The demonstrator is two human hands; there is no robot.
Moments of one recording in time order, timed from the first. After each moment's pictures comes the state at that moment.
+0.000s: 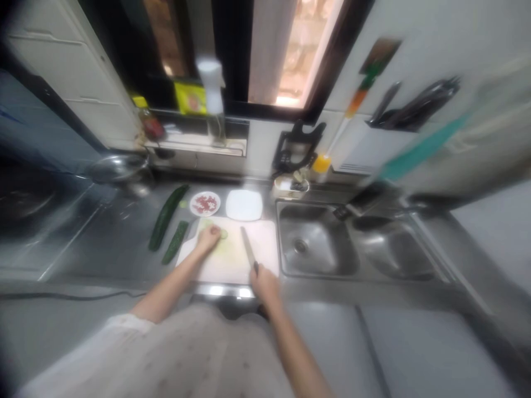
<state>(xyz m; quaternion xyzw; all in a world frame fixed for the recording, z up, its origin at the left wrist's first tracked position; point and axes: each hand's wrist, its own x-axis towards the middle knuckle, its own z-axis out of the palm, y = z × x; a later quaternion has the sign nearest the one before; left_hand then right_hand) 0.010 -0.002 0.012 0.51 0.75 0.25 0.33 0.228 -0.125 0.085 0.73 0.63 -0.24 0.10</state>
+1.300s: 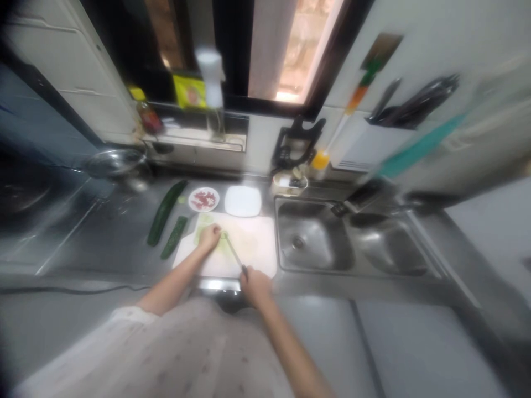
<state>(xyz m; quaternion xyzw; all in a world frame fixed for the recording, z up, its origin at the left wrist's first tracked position) 0.016 -0.007 -0.009 0.59 0.74 0.18 0.27 0.210 -0.145 0.099 0.68 0.68 -0.23 0.14</state>
